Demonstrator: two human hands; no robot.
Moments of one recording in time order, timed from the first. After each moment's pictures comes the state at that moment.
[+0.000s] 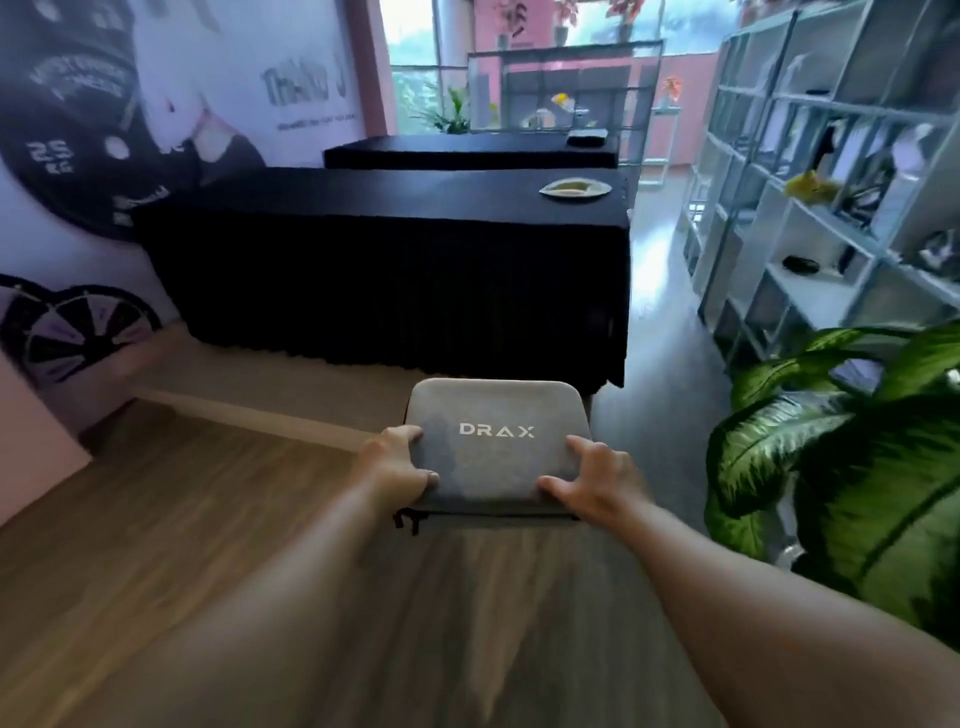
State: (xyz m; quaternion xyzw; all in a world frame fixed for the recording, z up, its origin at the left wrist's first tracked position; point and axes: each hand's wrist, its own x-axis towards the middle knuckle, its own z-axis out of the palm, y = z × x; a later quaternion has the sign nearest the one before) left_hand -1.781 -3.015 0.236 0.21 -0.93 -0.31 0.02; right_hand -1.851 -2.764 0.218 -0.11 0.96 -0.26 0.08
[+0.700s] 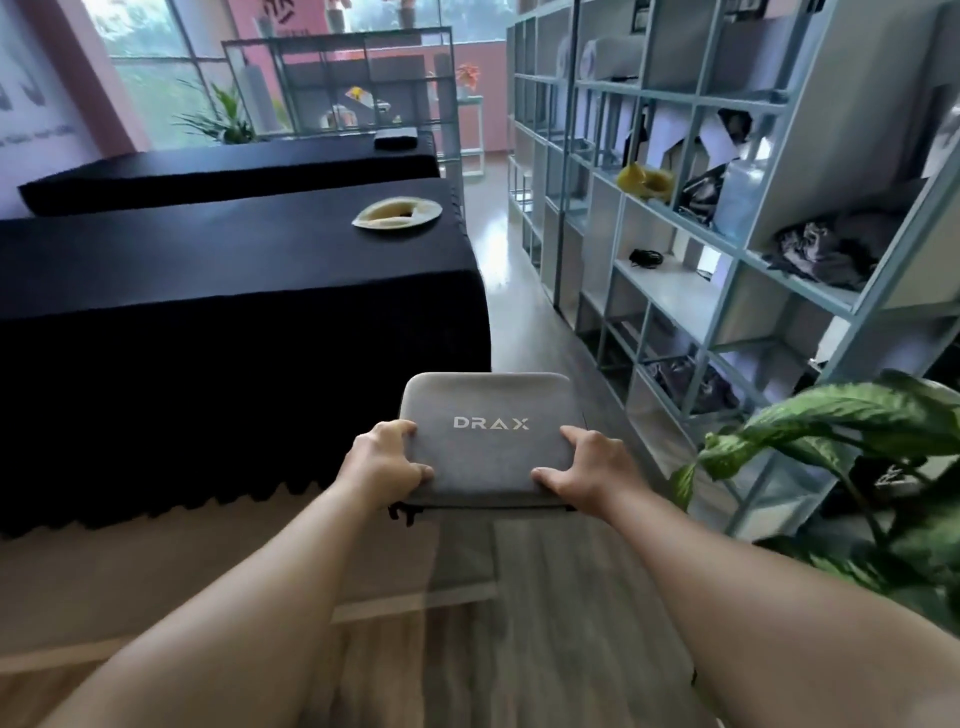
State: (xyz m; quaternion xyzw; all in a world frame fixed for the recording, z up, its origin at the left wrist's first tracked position) left_hand -2.271 -2.968 0.228 0.05 -0.96 -0.28 -0.04; right_hand -2.238 -2.708 0.218 0.08 0.96 -0.28 0.04
